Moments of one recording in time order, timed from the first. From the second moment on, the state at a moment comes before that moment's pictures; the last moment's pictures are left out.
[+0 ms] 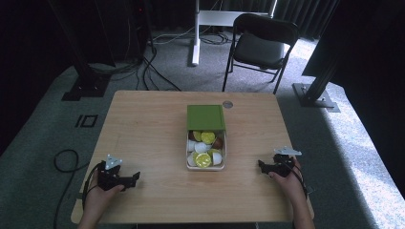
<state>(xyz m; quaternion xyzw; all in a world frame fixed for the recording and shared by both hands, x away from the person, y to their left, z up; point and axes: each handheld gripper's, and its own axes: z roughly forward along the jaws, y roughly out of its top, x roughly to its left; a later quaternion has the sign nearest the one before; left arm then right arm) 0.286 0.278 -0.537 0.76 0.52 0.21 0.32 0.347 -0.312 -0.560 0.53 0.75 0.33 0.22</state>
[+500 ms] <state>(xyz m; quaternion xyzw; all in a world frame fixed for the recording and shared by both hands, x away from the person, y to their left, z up) 0.299 0.257 -0.502 0.77 0.49 0.23 0.35 0.347 -0.312 -0.560 0.53 0.75 0.33 0.22</state>
